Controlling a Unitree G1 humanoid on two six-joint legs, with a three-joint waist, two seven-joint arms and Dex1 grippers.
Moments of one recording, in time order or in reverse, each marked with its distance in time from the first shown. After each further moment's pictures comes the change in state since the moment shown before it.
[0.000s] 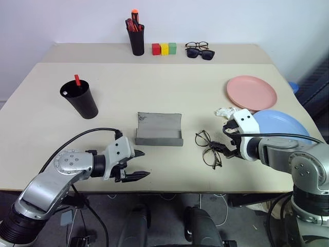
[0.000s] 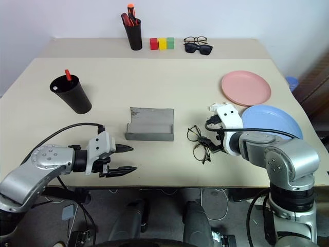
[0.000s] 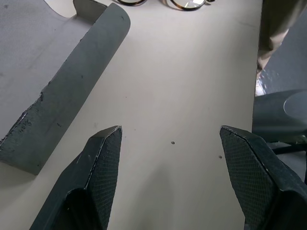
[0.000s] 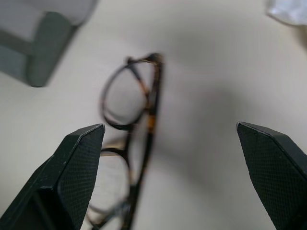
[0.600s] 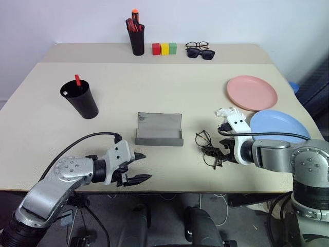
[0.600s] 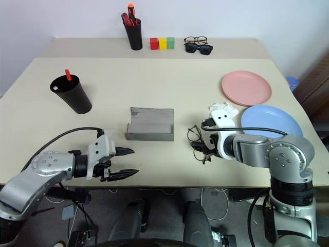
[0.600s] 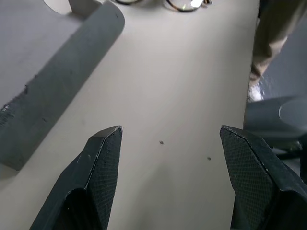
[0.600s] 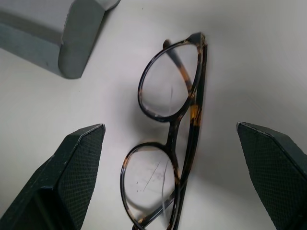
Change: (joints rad) left arm 0.083 -0.078 0.056 -0.039 -0.017 -0.051 0.044; right arm 0.002 -0.007 -0.005 0.131 0.397 0.000 -0.325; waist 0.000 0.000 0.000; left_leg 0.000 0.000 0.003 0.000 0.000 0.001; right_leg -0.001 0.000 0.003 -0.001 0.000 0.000
